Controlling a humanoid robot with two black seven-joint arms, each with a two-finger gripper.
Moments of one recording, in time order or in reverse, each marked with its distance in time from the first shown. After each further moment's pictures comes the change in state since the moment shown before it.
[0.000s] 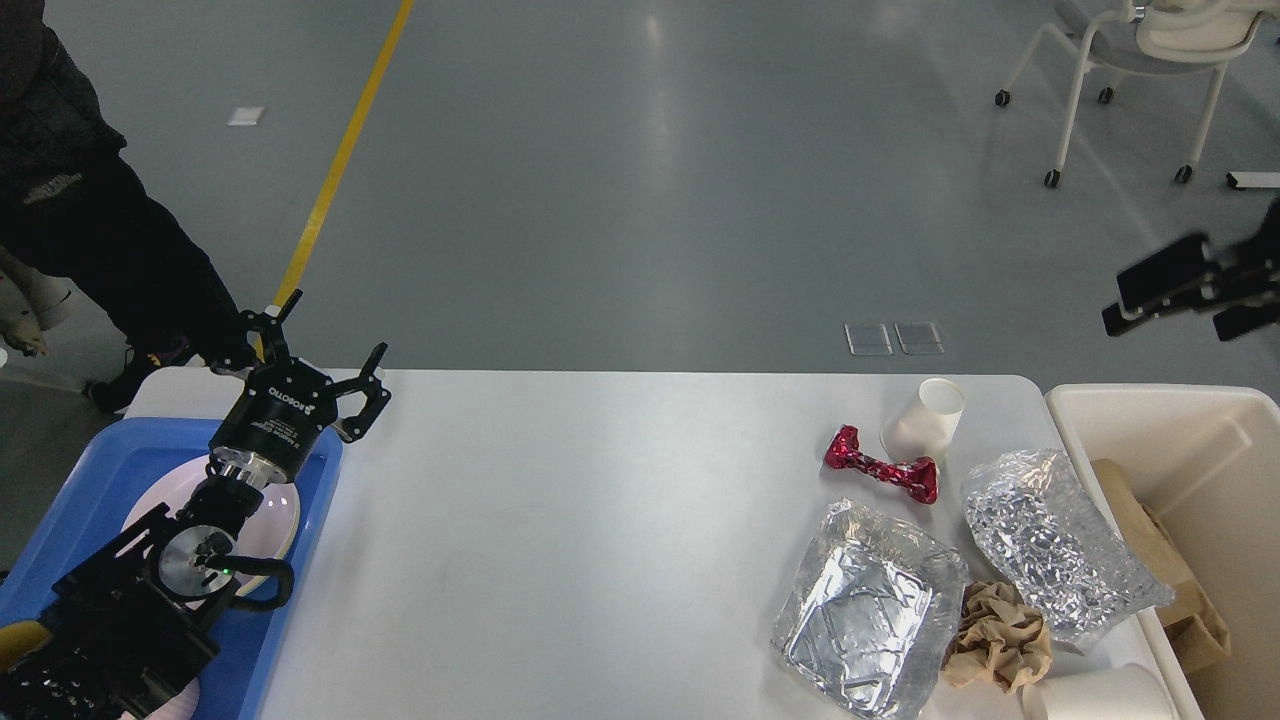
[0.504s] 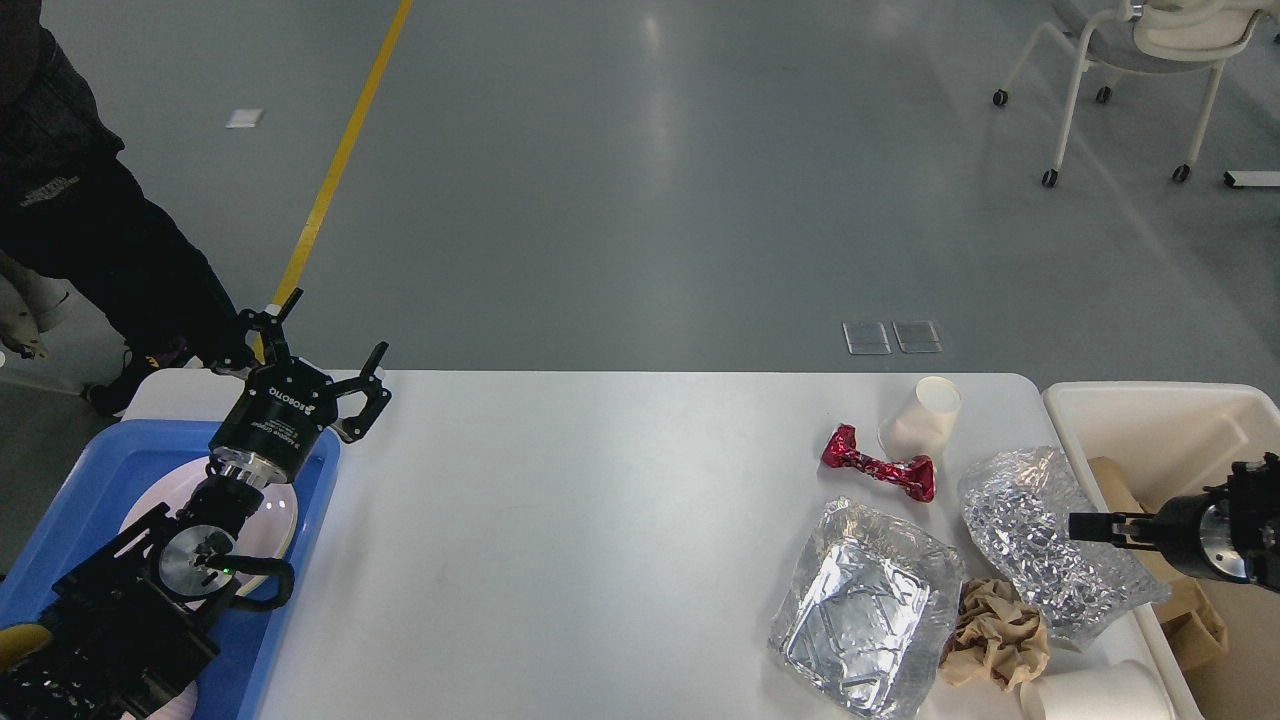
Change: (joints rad) left arm 0.000 0.000 0.000 0.000 0.000 -0.001 0.000; right arm -0.997 0.139 0.446 -0.540 0.144 -0.394 0.003
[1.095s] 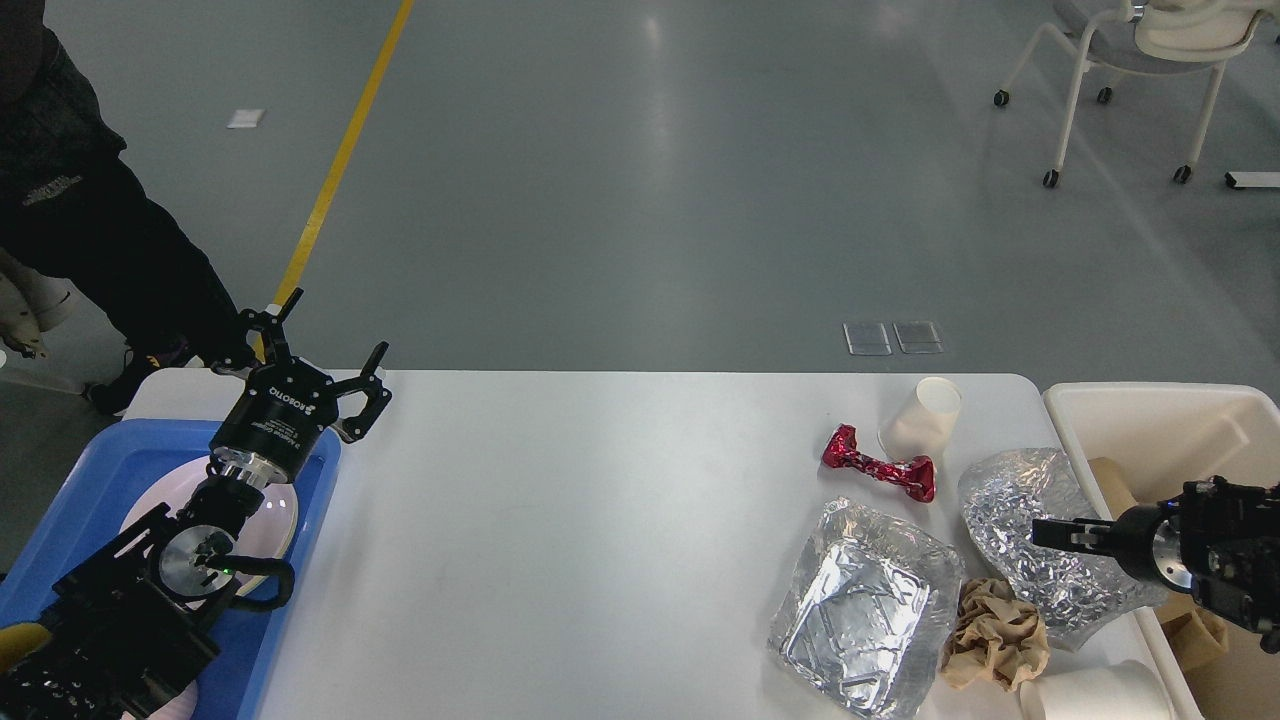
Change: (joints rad) left arm 0.000 0.000 0.000 0.000 0.000 0.000 0.000; right arm -0.107 0.101 0.029 -0.134 -0.004 -0.077 -0.008
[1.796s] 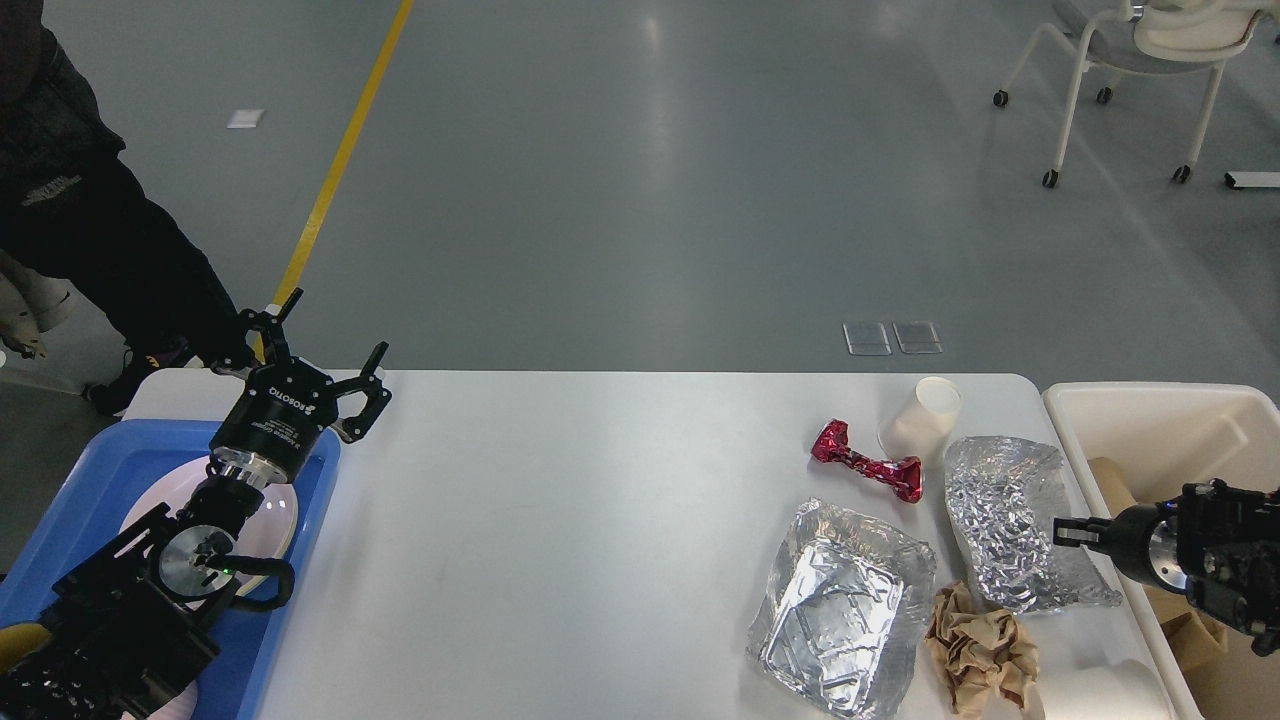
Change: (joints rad) left arm 0.000 0.000 0.000 0.000 0.000 0.001 0.000; right arm -0.016 -0.005 0.045 -0.008 0.006 0.004 0.006
